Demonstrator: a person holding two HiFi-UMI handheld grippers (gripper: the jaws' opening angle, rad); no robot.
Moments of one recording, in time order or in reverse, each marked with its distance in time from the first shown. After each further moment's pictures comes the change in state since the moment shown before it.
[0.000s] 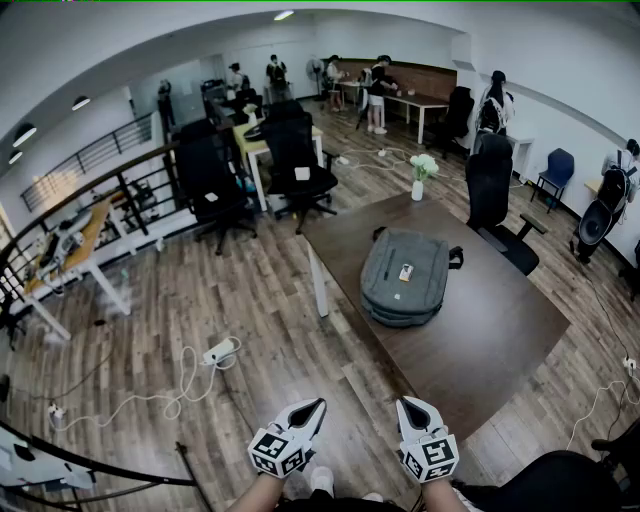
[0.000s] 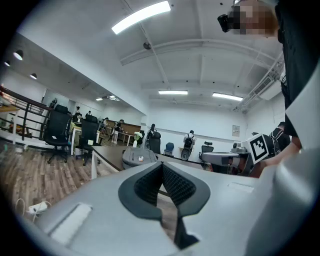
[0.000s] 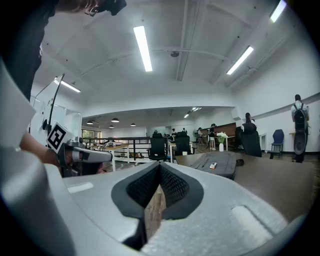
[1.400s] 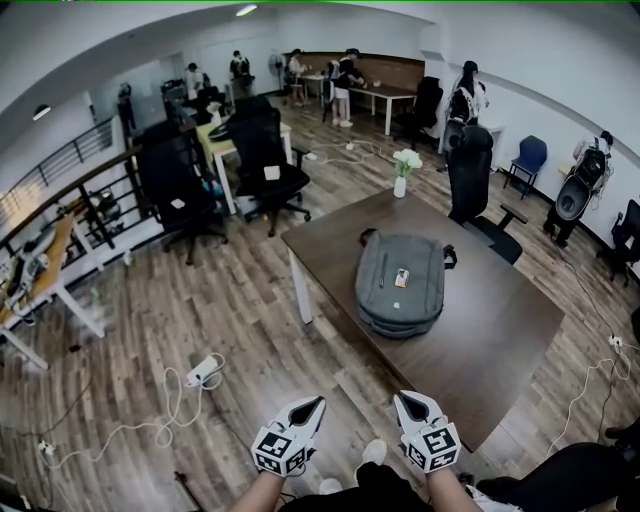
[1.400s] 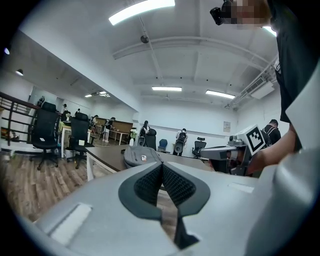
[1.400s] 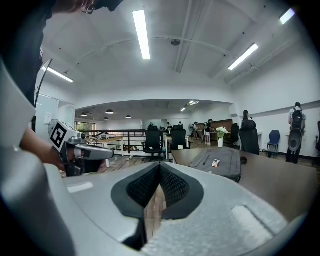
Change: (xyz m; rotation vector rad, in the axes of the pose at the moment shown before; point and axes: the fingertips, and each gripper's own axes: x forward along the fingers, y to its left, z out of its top) left arm 0.047 0.093 0.001 0.051 0.044 -0.119; right arm 0.095 -0.006 -0.010 -0.018 0.085 -0.066
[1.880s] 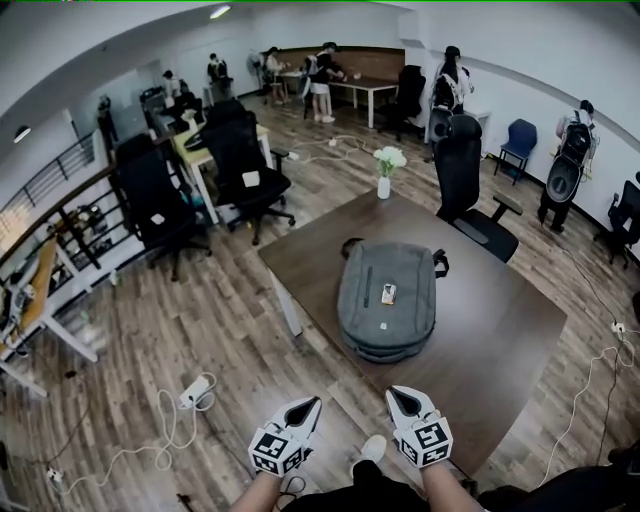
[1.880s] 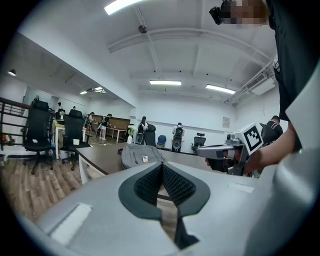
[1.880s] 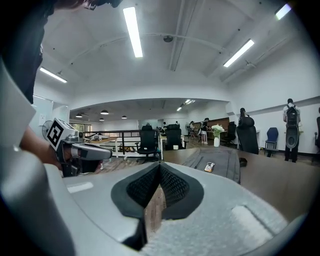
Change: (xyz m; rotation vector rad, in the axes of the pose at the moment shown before) left arm 0.100 0.043 0.012 0.023 0.050 -0.028; right arm 0.074 -0.084 0.005 0.033 -0.002 -0.023
